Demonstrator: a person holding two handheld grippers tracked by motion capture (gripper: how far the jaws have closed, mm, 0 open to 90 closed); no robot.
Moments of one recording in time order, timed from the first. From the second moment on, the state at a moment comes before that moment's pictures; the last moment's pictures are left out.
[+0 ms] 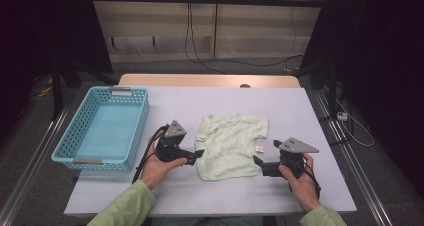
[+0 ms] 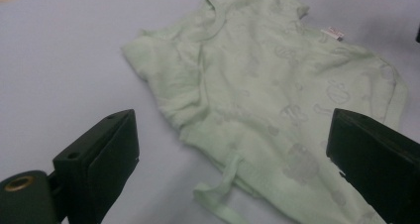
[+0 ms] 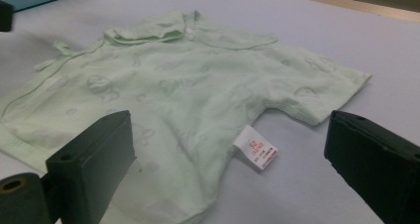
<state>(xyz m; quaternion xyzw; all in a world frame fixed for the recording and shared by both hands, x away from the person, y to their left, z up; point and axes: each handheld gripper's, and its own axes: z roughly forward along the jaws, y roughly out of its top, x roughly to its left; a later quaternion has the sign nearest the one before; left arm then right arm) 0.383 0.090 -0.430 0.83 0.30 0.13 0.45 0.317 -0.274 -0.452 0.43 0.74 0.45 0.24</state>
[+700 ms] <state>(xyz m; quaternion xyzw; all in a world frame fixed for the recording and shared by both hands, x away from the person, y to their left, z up) 0.347 0.133 -0.432 0.80 0.32 0.15 0.49 0.381 -0.291 -0.450 0.48 0.74 0.41 0.23</state>
